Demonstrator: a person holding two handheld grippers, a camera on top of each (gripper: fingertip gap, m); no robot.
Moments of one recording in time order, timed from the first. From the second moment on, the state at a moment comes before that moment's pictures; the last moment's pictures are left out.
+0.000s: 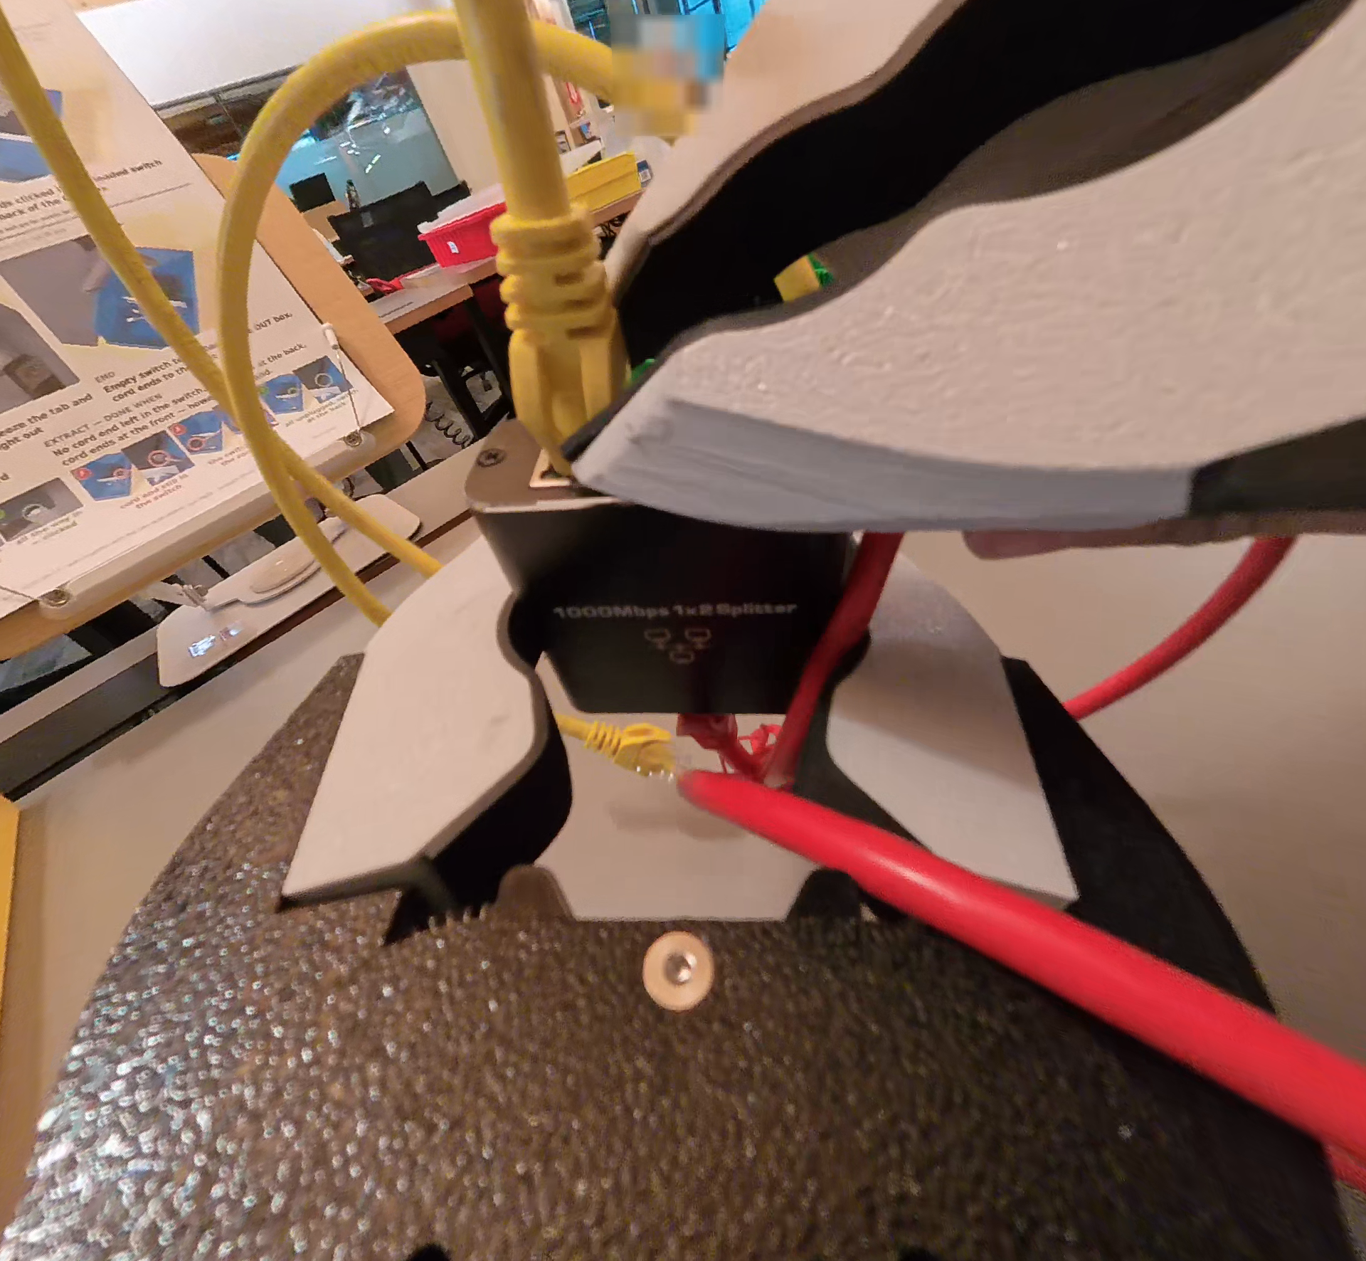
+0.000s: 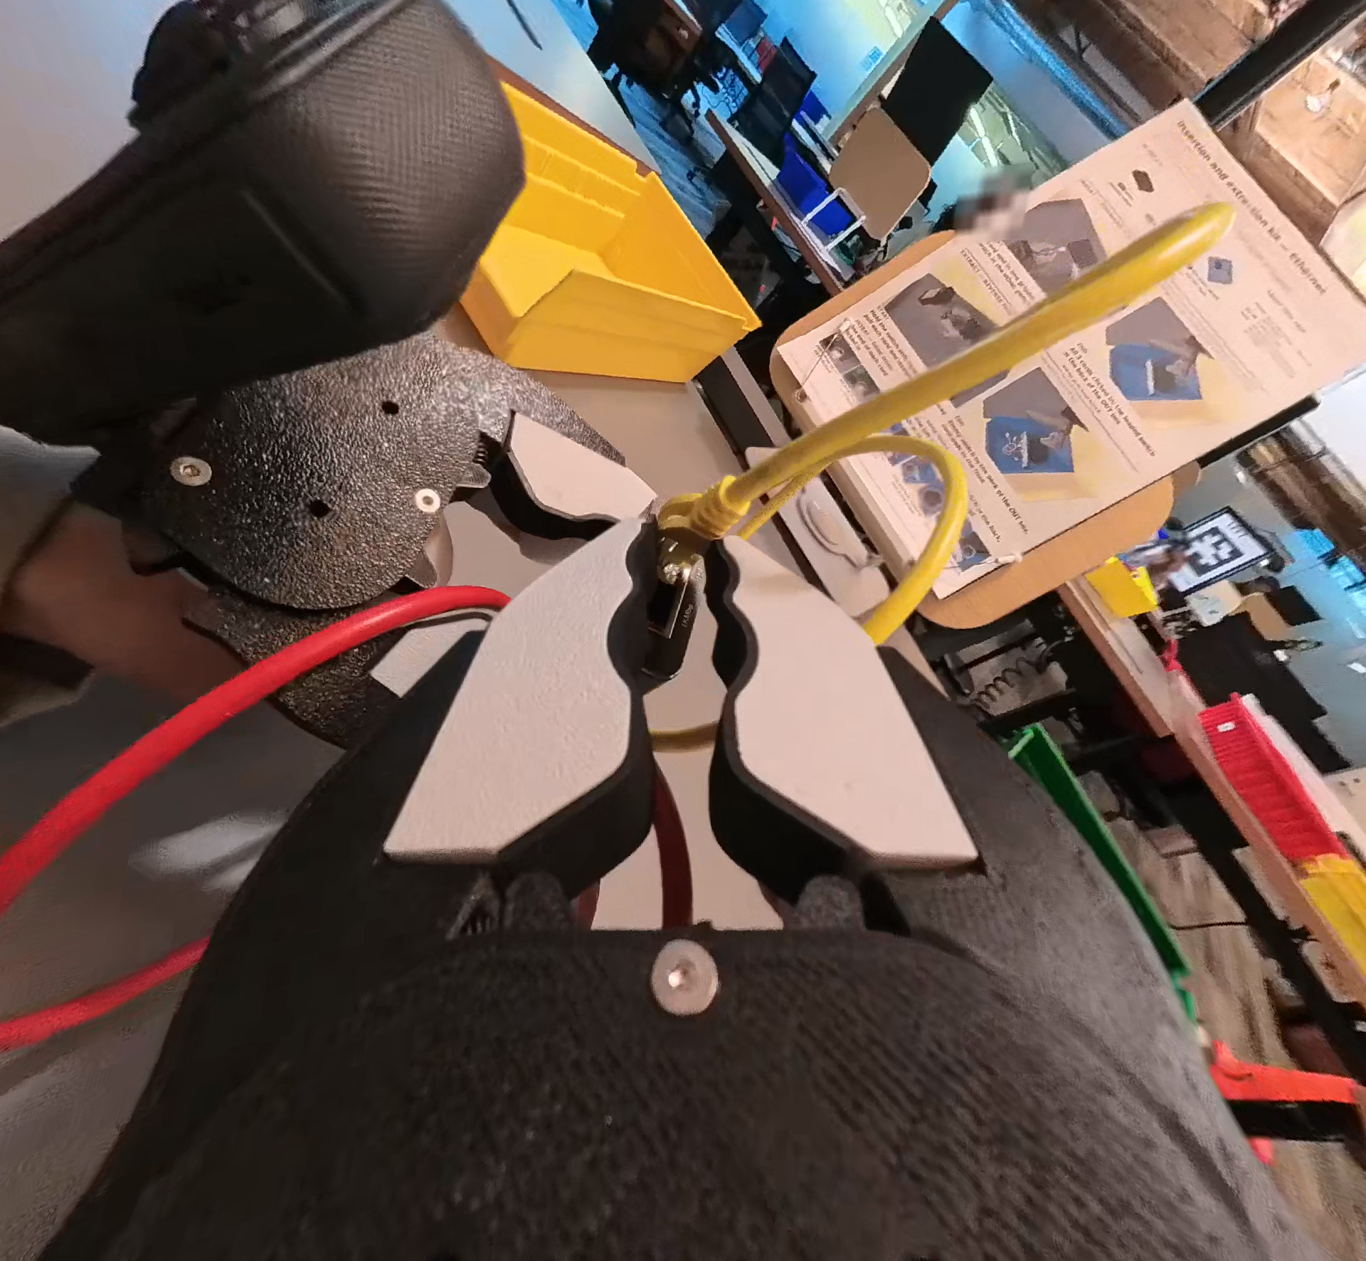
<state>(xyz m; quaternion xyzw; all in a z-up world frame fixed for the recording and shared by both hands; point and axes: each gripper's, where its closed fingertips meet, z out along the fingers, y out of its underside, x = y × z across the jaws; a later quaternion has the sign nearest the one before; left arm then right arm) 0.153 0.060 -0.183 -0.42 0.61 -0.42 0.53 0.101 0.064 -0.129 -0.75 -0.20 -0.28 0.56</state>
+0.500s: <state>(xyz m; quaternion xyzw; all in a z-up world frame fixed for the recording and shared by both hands) 0.150 0.073 -0.181 -0.42 0.60 -0.41 0.54 0.100 0.073 -0.130 -0.75 -0.18 -0.19 0.61</state>
